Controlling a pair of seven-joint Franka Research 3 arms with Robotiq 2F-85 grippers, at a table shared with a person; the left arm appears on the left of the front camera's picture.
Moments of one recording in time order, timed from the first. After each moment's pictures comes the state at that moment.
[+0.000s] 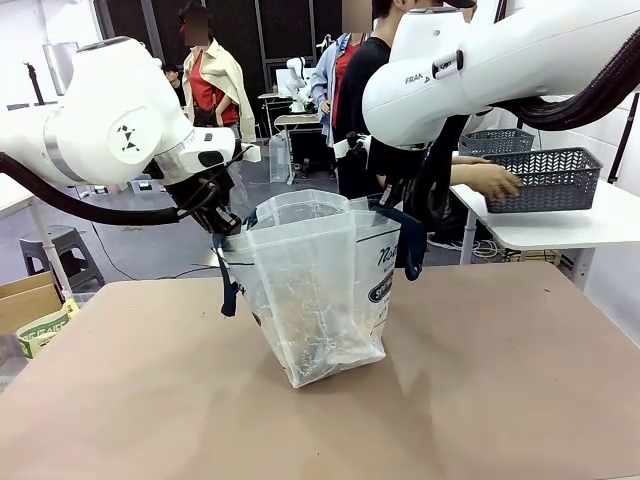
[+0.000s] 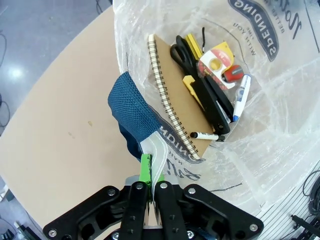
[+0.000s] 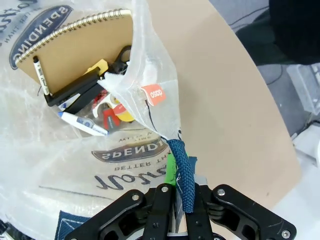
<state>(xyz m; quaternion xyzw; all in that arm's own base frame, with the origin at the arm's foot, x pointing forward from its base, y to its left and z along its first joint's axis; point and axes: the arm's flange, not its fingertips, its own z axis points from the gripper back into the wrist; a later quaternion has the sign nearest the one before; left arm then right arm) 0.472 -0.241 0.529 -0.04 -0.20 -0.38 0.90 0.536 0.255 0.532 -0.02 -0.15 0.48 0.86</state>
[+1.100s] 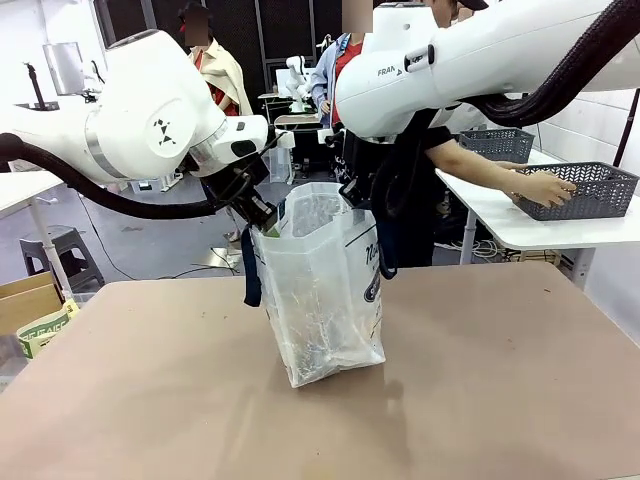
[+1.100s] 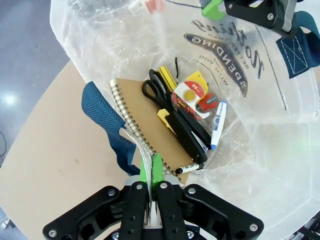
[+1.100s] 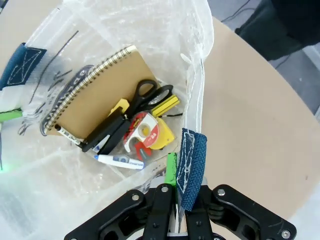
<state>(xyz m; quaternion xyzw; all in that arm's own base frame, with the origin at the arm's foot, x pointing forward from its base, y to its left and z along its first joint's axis) 0.479 -0.291 0.537 -0.07 -0.23 -0.41 0.88 0.546 0.296 0.540 0.03 -0.15 0.34 0.93</state>
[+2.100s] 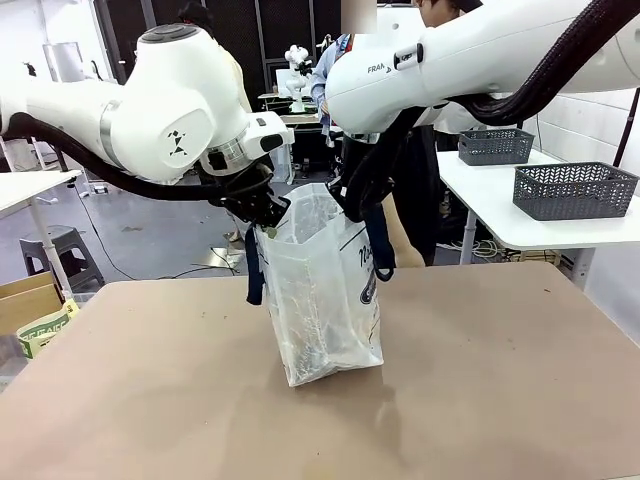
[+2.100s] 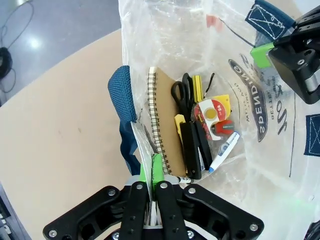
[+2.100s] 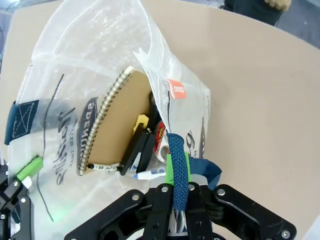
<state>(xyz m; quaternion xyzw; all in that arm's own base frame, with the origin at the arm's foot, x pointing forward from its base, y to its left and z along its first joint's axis) 0.472 -0.314 0.539 -0.03 -0.23 -0.23 0.94 0.549 0.311 0.540 0.06 -0.12 0.15 0.98</state>
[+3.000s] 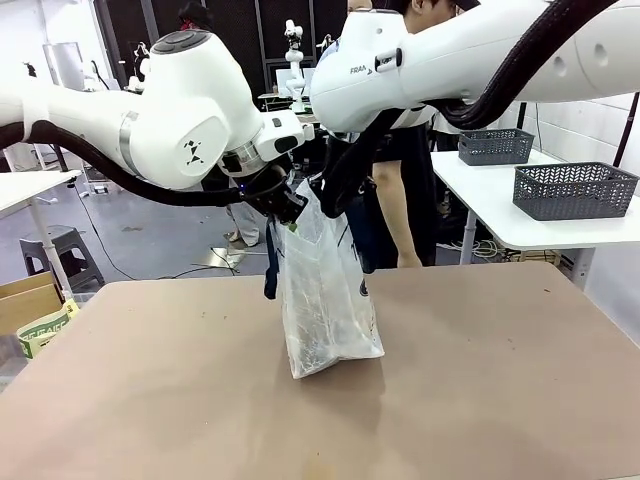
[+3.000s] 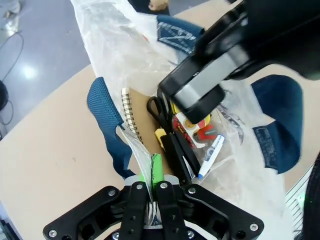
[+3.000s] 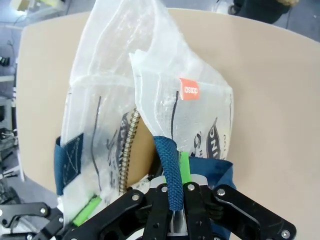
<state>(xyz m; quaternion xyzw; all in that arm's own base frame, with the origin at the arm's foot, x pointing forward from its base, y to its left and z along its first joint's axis) 0.475 -0.339 0.540 -0.04 -0.27 -0.29 0.92 0.571 0.341 0.537 0.10 -0.12 0.10 0.98</state>
